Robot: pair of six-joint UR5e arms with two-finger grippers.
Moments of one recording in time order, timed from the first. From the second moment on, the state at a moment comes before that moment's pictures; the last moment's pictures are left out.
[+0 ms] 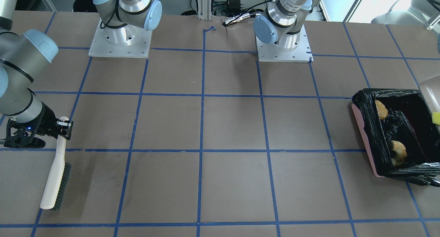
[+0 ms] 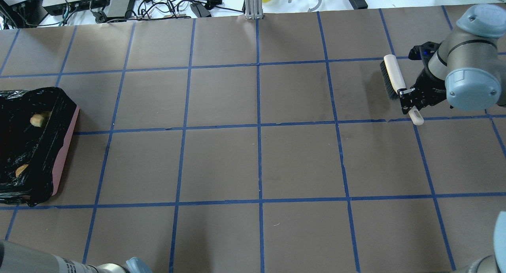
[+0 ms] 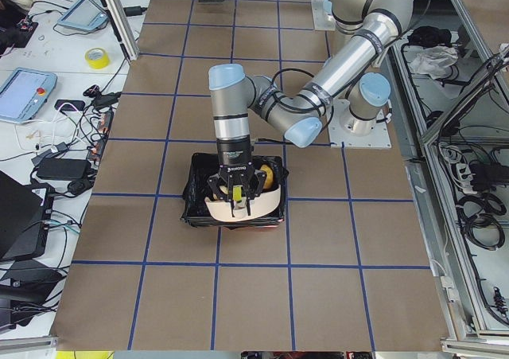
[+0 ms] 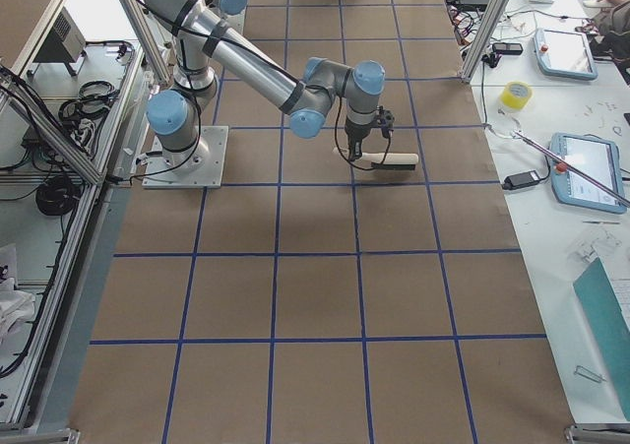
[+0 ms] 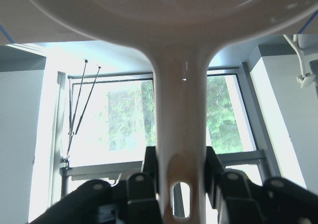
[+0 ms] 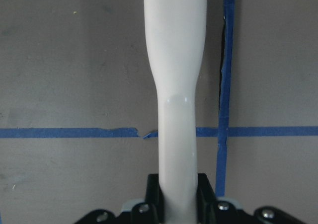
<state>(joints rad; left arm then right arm) -0.86 -1.88 -1.58 -0.51 2.30 2.65 1.22 -1.30 1.88 -2.11 -1.59 -0.34</state>
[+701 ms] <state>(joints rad) -1.00 -1.92 -1.60 -0.09 2.35 2.99 1.22 -1.30 1.90 -2.11 -1.60 -0.33</state>
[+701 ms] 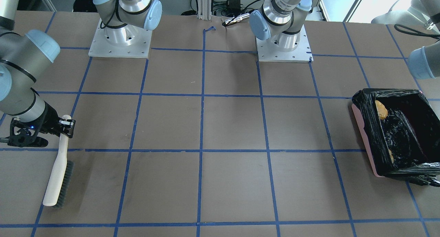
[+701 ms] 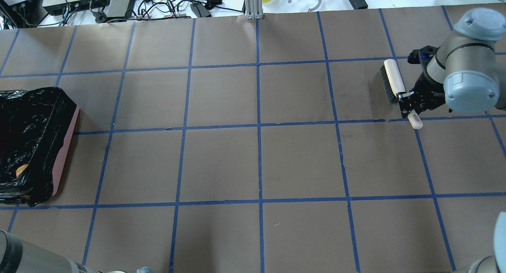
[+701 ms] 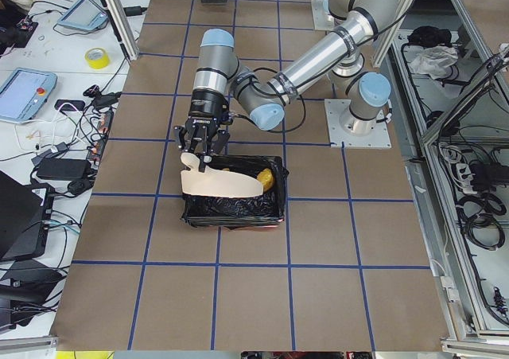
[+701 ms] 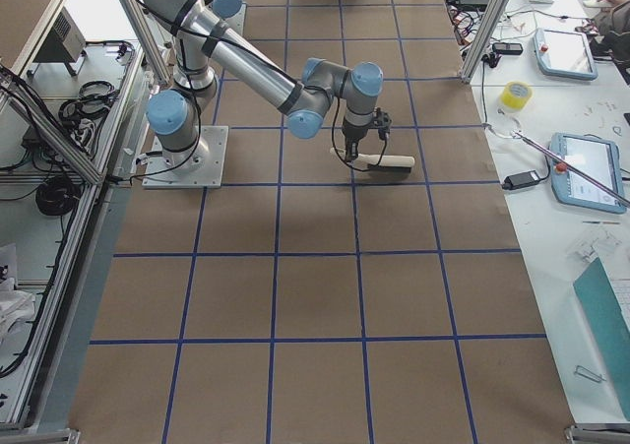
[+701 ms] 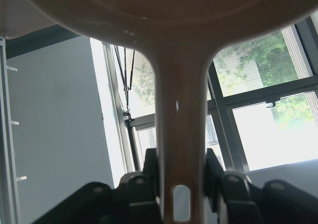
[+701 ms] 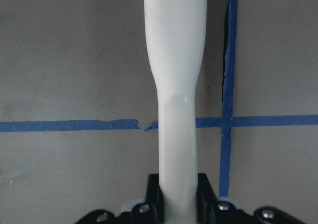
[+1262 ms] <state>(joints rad) -1.09 -1.94 -1.69 0.11 2.46 3.01 1.22 -1.30 1.90 -2.11 -1.60 -0.34</state>
